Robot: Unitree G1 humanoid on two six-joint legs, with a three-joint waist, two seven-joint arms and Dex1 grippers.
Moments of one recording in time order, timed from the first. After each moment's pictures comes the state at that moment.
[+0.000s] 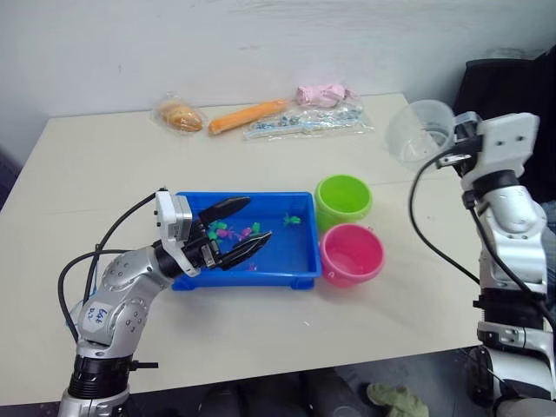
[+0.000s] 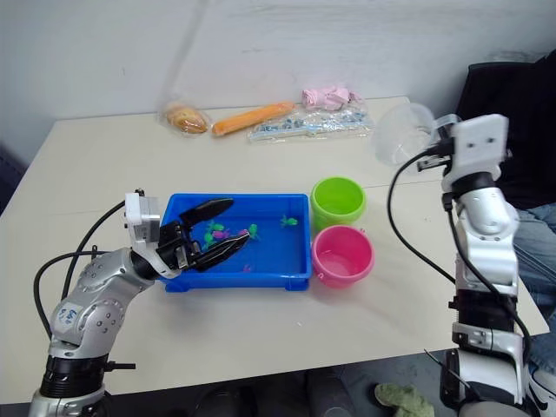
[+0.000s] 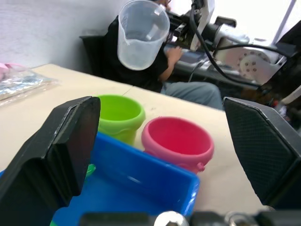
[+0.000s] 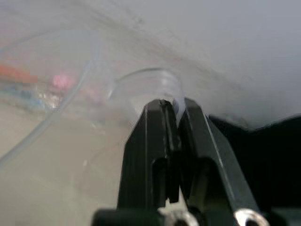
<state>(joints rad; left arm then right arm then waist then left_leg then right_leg) -0.23 0.47 0.12 -0.35 -0.74 0.41 -0.80 -0.55 -0.51 -0.40 0.04 0.25 0.21 0.25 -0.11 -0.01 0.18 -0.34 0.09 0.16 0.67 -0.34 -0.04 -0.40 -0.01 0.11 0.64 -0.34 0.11</state>
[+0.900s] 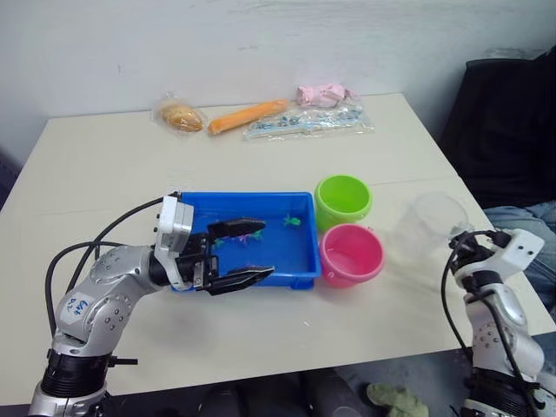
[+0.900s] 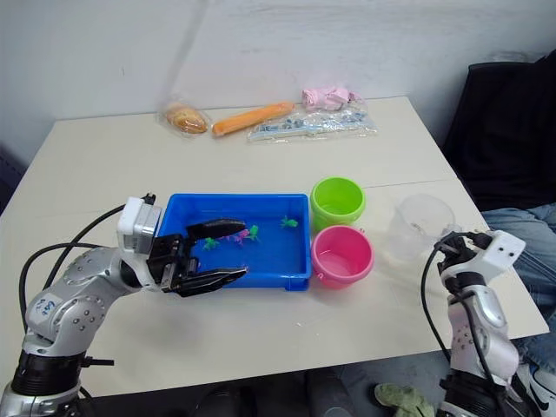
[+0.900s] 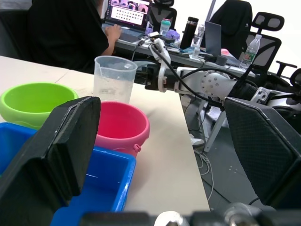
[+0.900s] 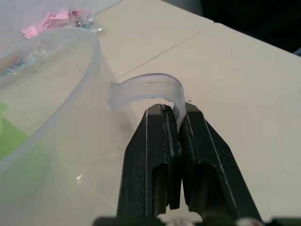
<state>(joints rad) -0.23 0.60 0.09 -0.42 -0.82 0.51 -0.97 -0.16 -0.25 -0.53 -0.01 0.52 0.34 0.15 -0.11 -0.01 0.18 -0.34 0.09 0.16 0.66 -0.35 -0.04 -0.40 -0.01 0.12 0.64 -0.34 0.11</state>
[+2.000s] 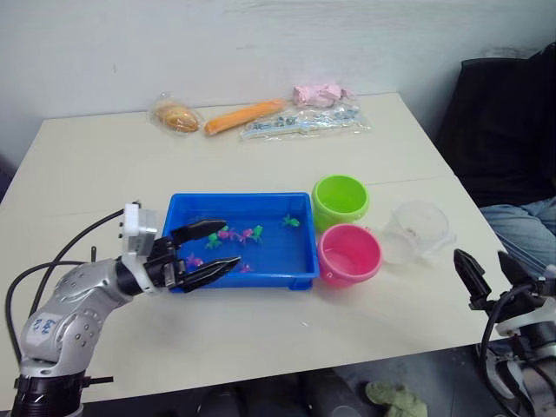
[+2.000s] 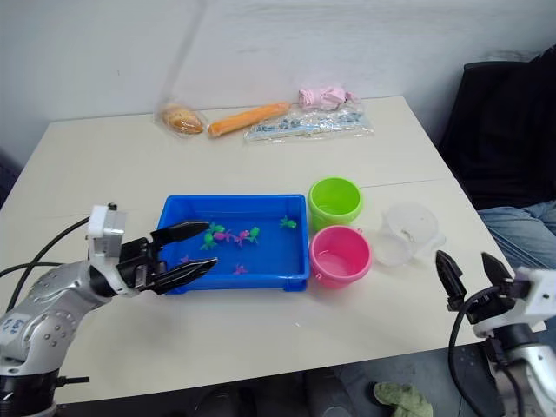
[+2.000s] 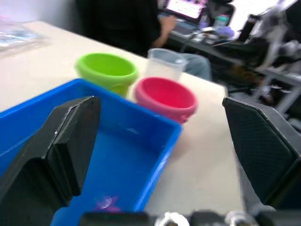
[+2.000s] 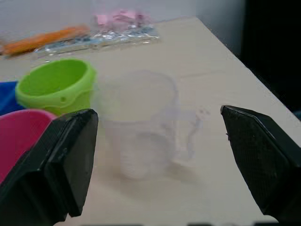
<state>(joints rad) -0.05 0.63 0.30 -0.36 -0.77 0.43 -0.89 0.35 -0.53 -0.59 -0.59 0.73 0.37 0.45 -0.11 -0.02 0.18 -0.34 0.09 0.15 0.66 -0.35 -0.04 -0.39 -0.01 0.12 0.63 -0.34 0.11</state>
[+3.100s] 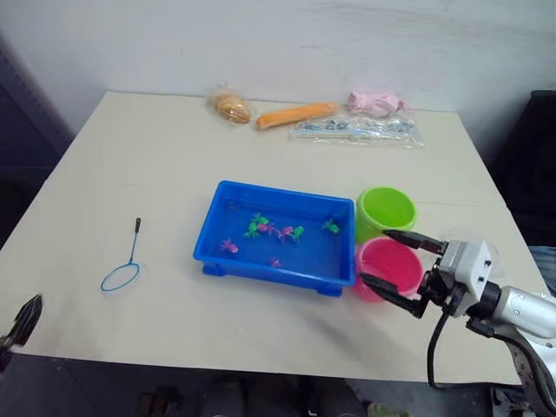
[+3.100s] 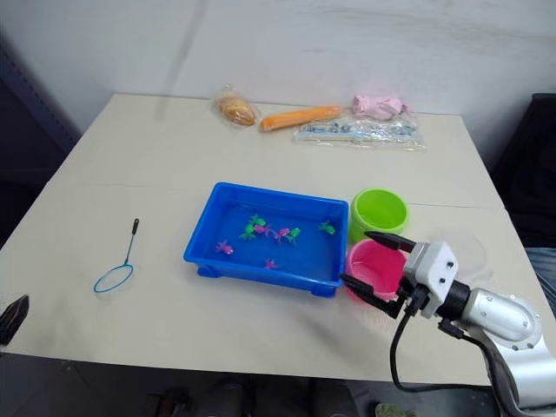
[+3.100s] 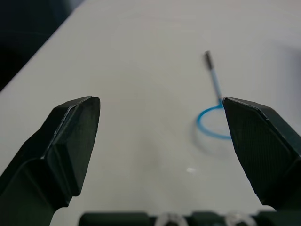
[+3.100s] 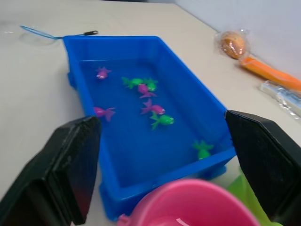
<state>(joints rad) 0.35 0.58 0.87 -0.05 -0.63 0.29 -0.57 0.17 -0.70 -0.24 -0.51 0.51 0.11 0.91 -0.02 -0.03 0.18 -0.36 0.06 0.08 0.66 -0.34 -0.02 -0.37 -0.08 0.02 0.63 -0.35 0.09</state>
